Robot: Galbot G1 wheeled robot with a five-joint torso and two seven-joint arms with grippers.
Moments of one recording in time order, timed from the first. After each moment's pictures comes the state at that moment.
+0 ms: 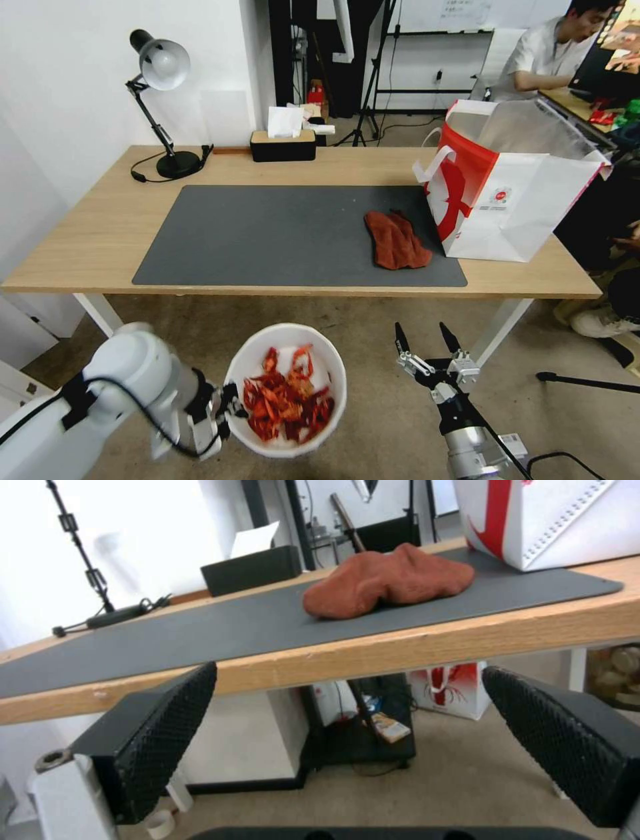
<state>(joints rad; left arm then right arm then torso) 1.33 -0.66 -0.34 -2.27 0.65 -0.54 1.29 -1.67 0.96 0.16 1.98 0.47 0.52 0.28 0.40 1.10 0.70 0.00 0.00</state>
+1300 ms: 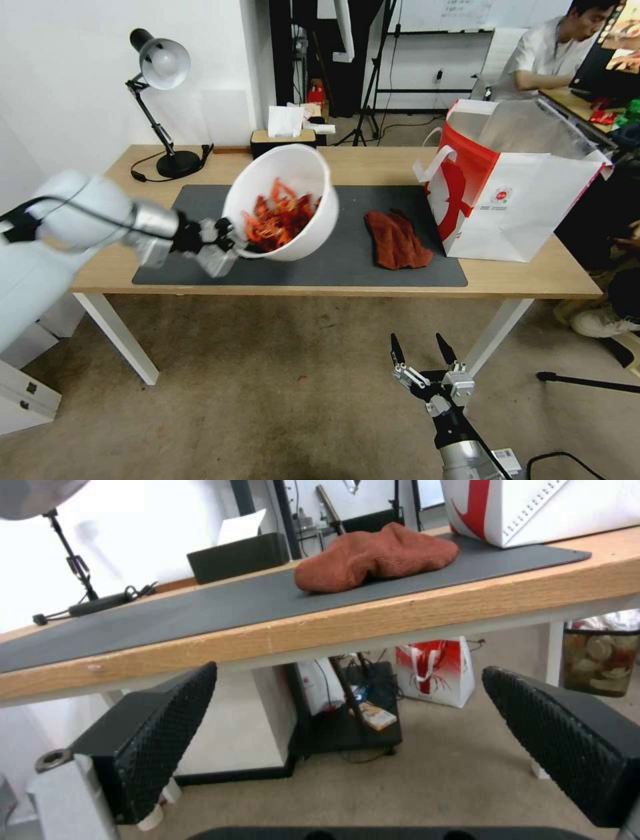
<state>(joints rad) 0.24 -0.58 0.20 -1.82 0.06 -0.32 1.08 -1.73 1.04 0.18 1.98 0.40 0.52 0.29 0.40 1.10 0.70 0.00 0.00</state>
